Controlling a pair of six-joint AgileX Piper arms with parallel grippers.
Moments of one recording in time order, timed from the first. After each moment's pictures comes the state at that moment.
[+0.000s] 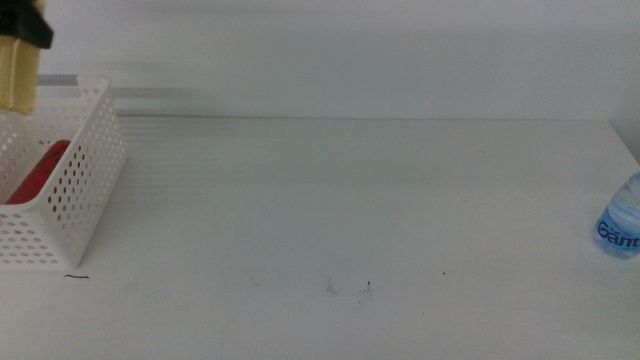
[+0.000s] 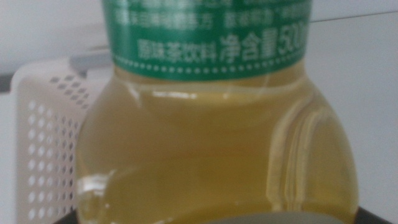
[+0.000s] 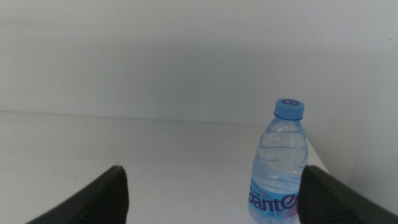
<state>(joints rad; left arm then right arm) 0.26 1.73 -1.82 -0.32 1.15 0.45 0.03 0.00 0.00 -0.05 0.11 0.00</state>
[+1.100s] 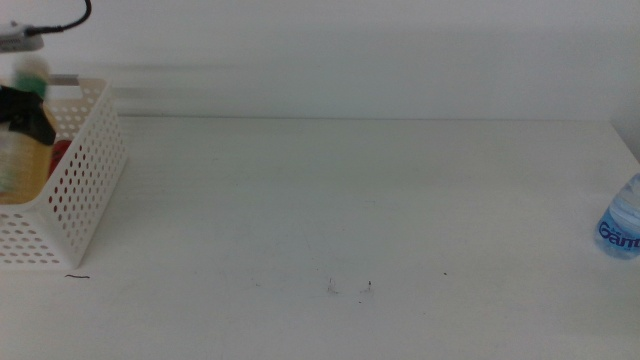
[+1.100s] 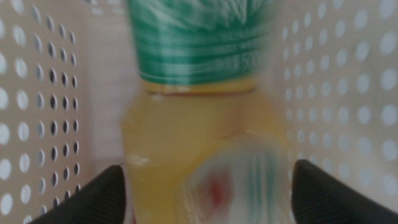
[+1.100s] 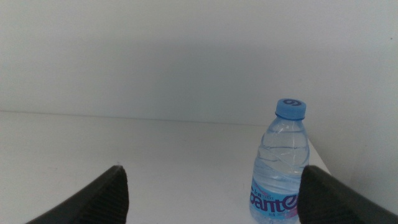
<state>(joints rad) 0.37 2.07 -1.83 -0.31 1.12 0.50 0.03 0.00 0.00 -0.05 0.11 0.00</state>
